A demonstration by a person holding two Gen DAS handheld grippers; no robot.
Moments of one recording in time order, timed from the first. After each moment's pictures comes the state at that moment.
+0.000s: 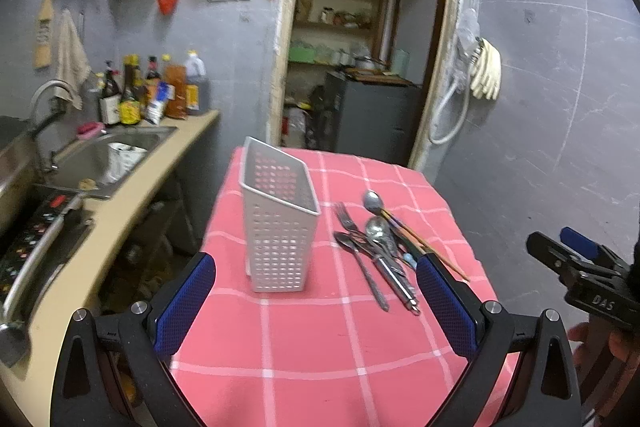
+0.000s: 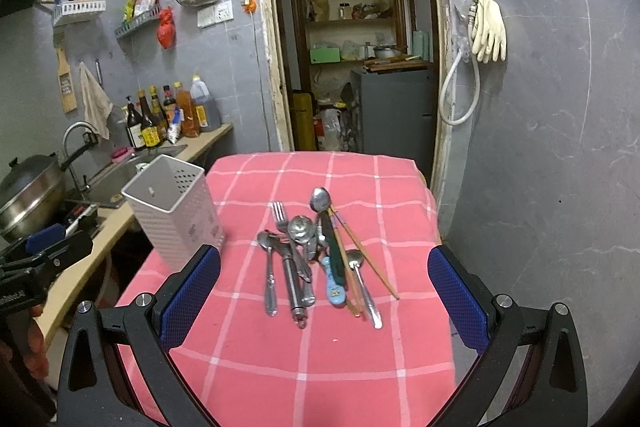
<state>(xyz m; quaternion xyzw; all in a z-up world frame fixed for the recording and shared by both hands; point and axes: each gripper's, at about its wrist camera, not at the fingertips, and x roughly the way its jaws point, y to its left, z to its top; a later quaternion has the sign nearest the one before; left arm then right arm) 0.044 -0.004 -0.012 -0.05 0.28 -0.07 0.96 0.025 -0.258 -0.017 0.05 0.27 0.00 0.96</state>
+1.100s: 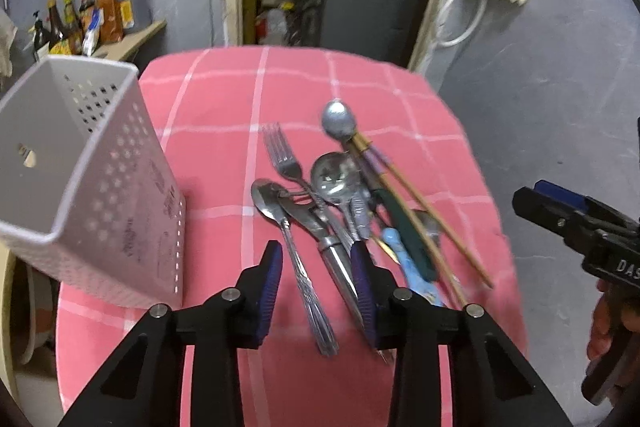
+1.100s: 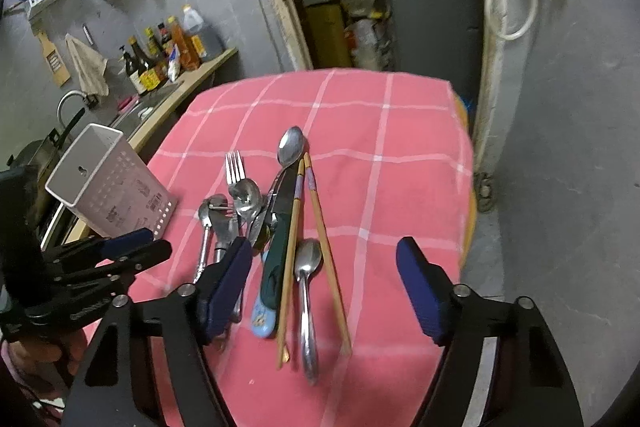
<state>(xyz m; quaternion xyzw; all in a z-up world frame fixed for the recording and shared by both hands) 0.203 -0.122 -0.101 -0.02 0.46 -0.06 0.88 0.213 -0.331 -0.100 0.08 0.43 0.12 0.89</state>
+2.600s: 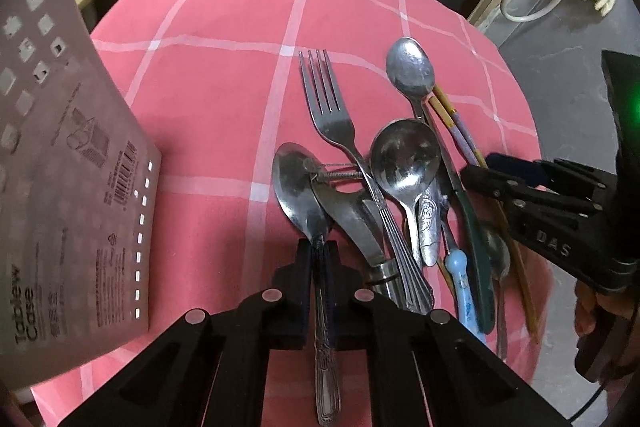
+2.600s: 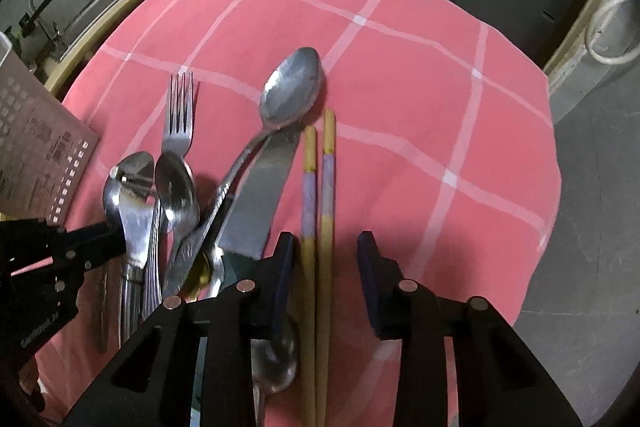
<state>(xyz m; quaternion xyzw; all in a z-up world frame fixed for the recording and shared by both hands) 0.274 -0.102 -0.155 -0.10 0.58 -0.02 0.81 0.353 -0.226 -0.174 -0.09 0.57 0.16 0.80</state>
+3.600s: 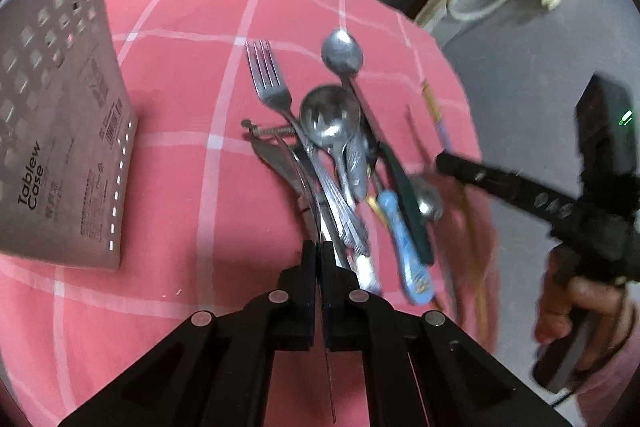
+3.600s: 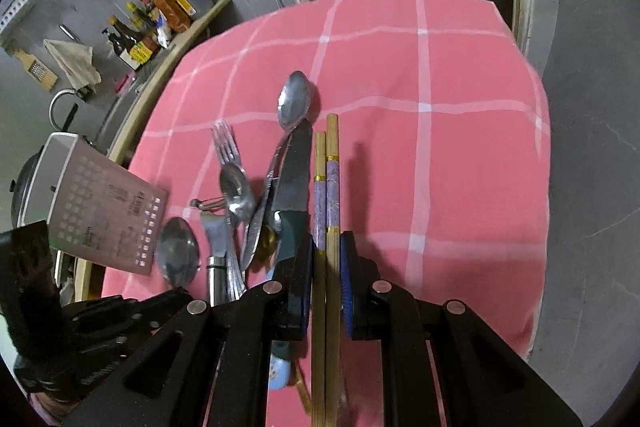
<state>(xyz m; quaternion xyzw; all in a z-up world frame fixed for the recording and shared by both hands) 0.220 -0.116 -0.142 -0.11 0.57 -0.10 0.81 0.285 -0.279 -0.177 0.15 0.53 0.16 0.82</state>
